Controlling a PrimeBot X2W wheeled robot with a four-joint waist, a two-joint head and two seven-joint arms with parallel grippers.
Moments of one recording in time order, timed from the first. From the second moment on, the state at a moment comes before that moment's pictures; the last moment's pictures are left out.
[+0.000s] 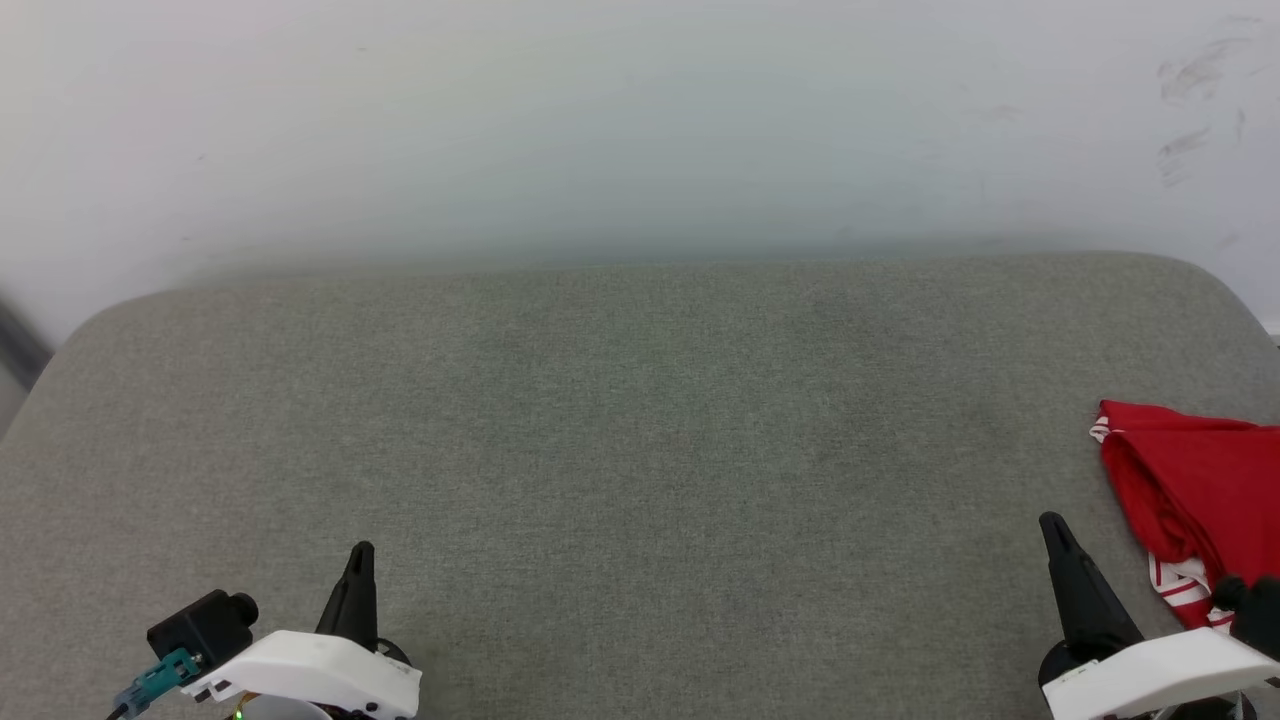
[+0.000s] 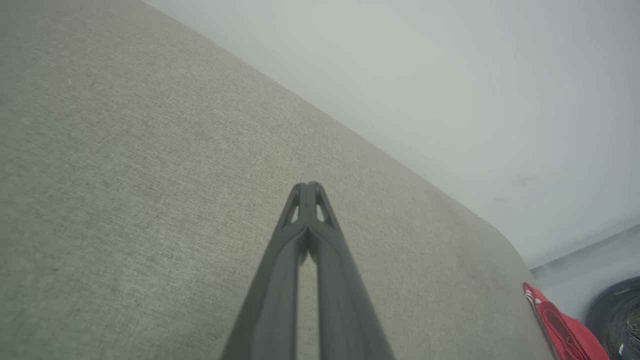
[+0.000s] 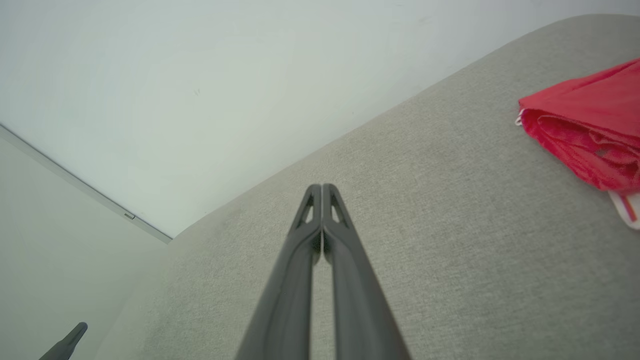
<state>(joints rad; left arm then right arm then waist) -0.01 0.20 -0.14 0.22 -0.85 0.06 -0.12 0.08 -0.06 -0.06 0.03 0.67 0.13 0.05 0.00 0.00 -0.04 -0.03</state>
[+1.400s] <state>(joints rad) -0.06 0.12 0.00 0.23 -1.27 -0.04 0.01 -0.02 -0.06 -0.08 0.15 1.19 0.13 0.08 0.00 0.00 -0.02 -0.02</state>
